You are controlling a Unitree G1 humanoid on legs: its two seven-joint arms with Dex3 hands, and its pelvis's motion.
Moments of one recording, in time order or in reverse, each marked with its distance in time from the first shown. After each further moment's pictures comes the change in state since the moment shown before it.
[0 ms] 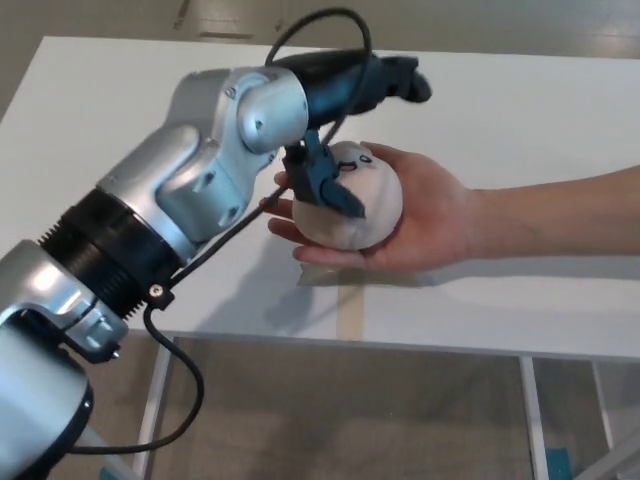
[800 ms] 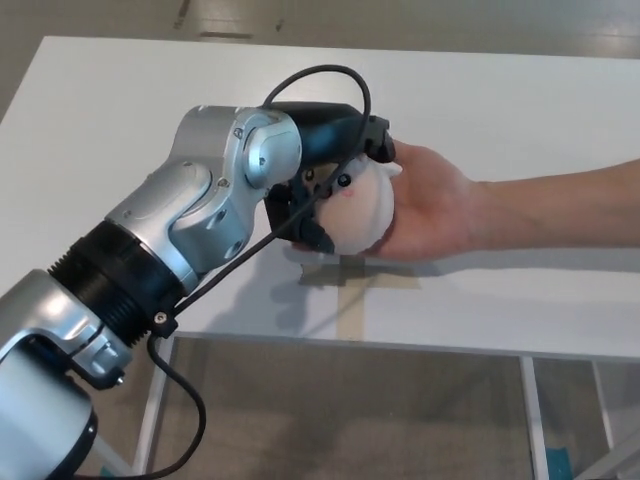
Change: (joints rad) left_arm 0.073 -0.012 0.021 -0.013 0.138 0.023 -0.127; right_arm -0.010 -0.001 -0.003 0.000 0.002 0.002 0.006
